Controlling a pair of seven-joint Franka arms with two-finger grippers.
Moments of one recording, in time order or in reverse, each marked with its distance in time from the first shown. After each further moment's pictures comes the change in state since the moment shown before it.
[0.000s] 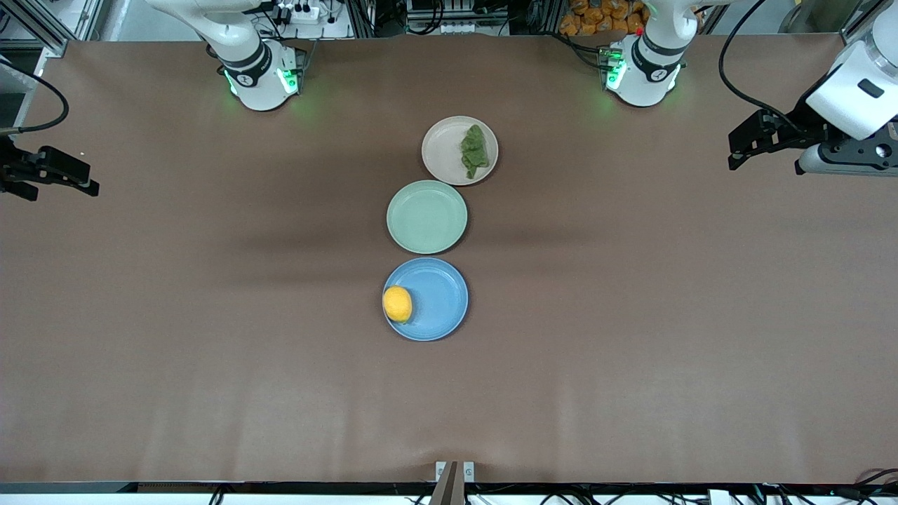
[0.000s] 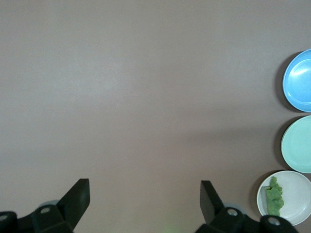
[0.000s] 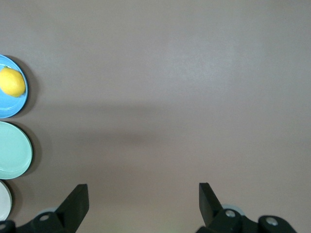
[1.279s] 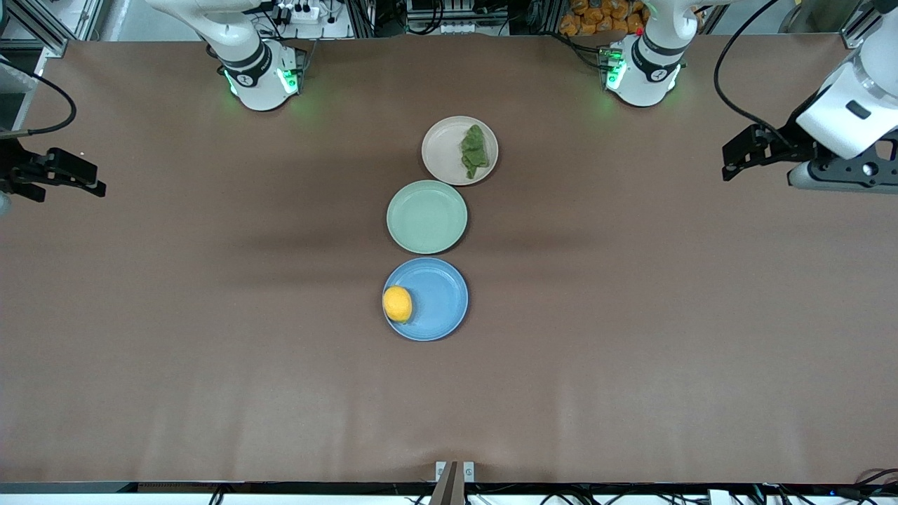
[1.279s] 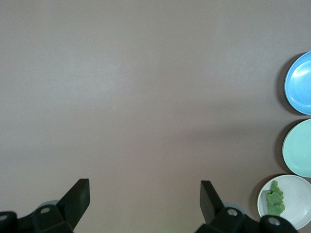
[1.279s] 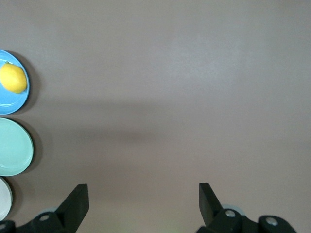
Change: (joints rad) left arm 0.002 0.034 -0.003 -0.027 -0.007 0.057 -0.001; right arm 0.020 0.003 0.007 -0.011 0.000 0.005 0.000
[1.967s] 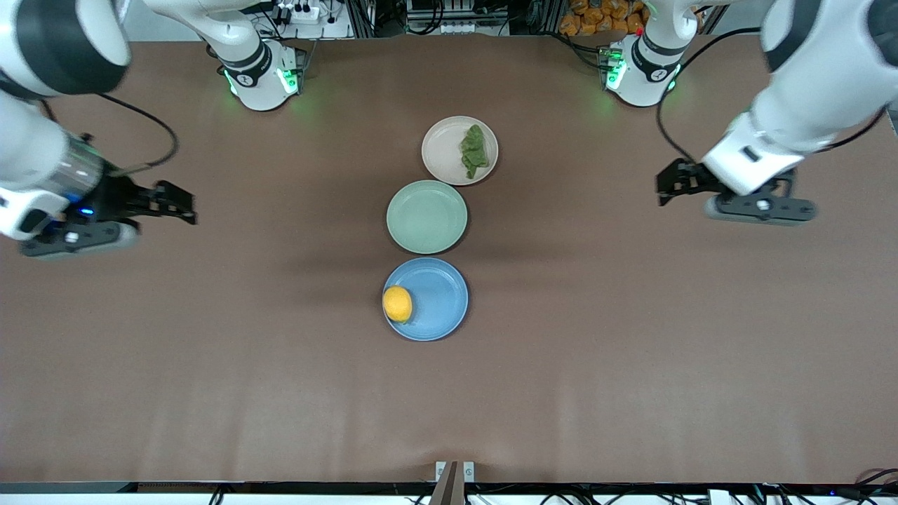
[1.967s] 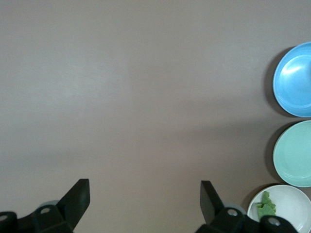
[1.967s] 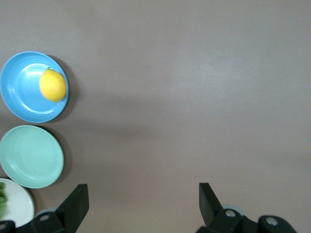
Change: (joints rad) left arm -0.011 0.011 -0.128 -0.197 -0.012 0.197 -0.100; right arm 0.101 0.094 0.127 -0.036 0.037 0.161 0.161
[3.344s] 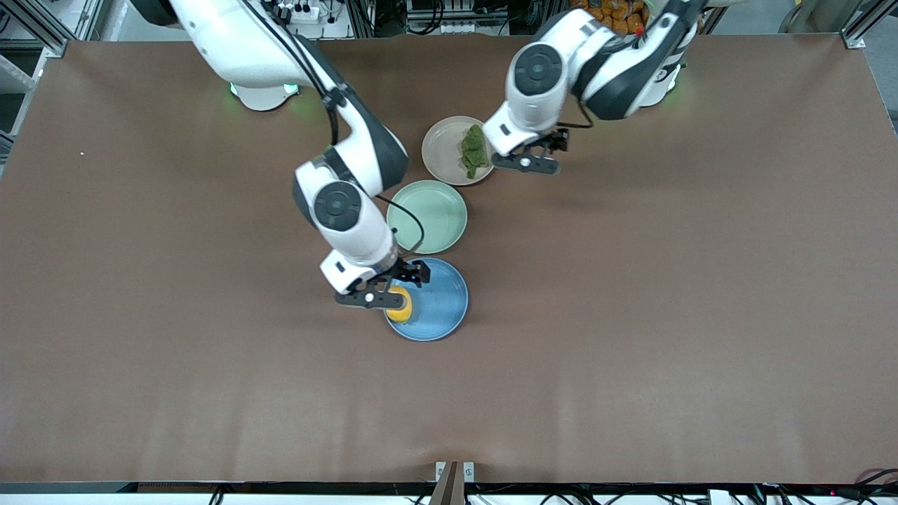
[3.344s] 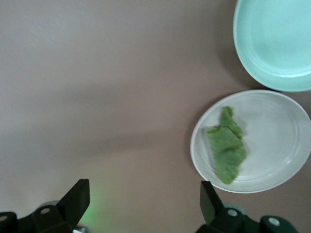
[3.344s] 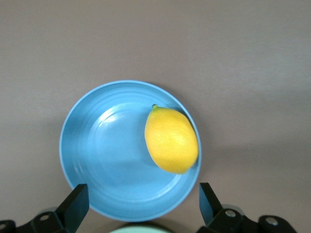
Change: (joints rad) left arm -0.136 0.137 -0.439 -0.333 0.004 0.164 -0.500; right arm 0.452 0.539 -0.019 0.100 -0.024 0.558 0.632
